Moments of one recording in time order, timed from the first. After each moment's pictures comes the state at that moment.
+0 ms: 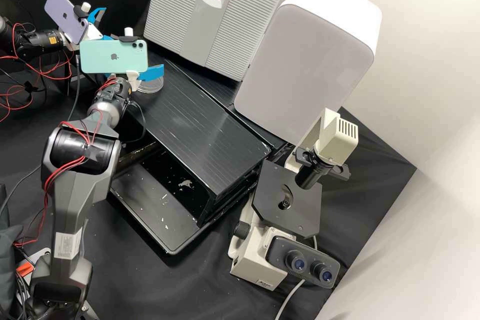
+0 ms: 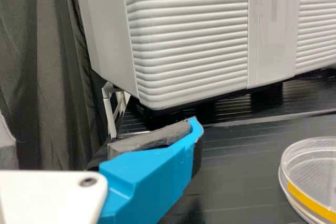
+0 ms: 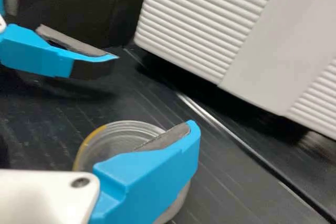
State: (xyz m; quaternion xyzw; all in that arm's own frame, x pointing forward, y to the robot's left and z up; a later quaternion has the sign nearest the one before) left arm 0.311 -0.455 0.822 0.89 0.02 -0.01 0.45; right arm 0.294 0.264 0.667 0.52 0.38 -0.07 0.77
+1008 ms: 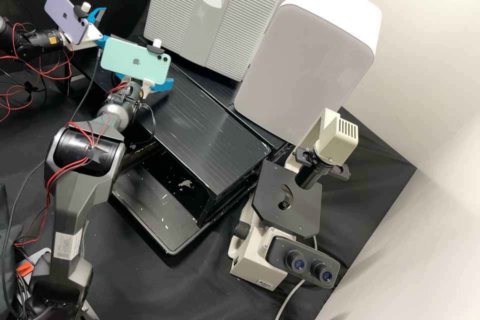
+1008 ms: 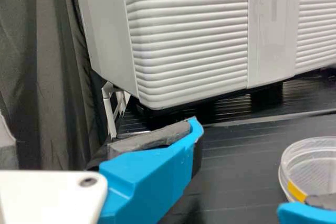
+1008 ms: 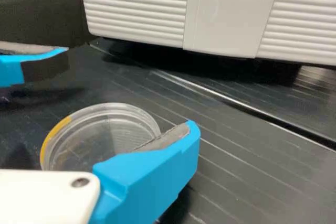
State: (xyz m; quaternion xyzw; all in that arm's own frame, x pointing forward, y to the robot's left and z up) left arm 0.311 -0.455 0.822 0.89 0.02 -0.01 0.45; right arm 0.309 0.247 0.681 0.63 0.33 -0.14 0.69
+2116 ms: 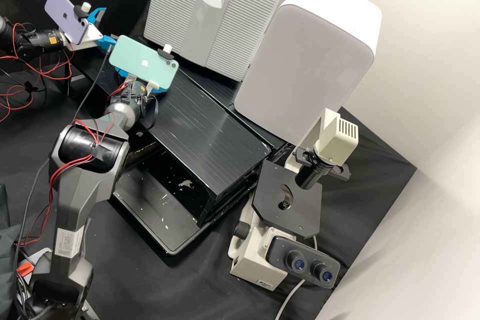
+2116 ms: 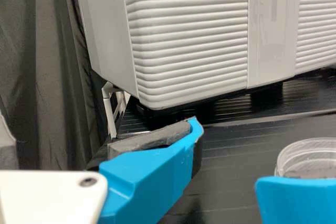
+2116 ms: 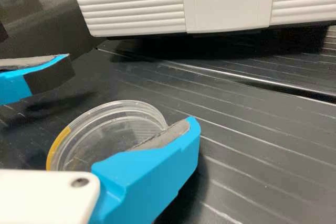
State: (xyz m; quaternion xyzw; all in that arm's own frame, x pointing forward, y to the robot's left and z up) left arm 0.311 -0.455 0.822 0.89 0.02 -0.01 0.45; right arm 0.321 0.245 0.680 0.68 0.34 -0.18 0.62
